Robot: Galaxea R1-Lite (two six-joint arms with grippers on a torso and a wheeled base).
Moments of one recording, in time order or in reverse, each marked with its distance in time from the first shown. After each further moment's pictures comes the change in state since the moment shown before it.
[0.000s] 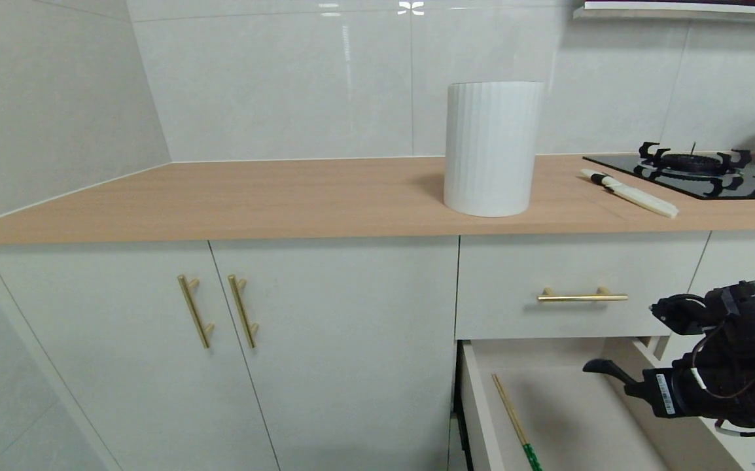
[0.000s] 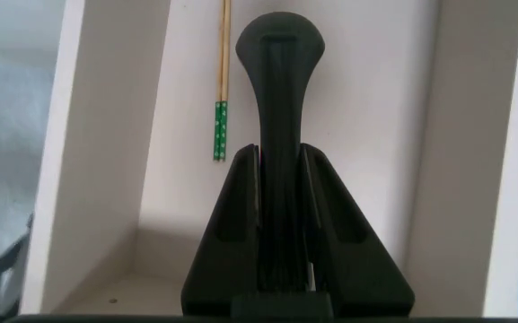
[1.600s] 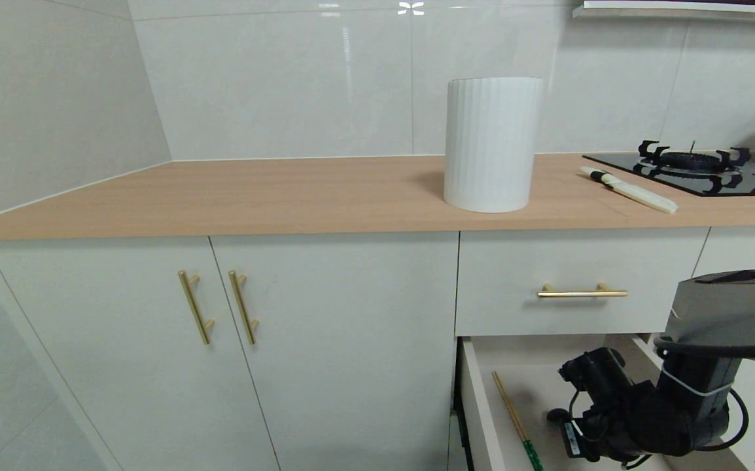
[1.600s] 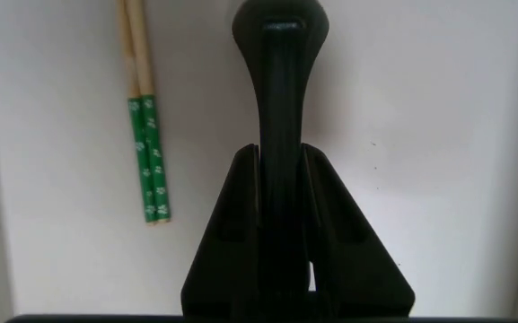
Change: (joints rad) left arm 0.000 0.000 0.000 0.000 0.000 0.000; right arm 0.162 0.685 -0.072 -0.355 -0.244 0.157
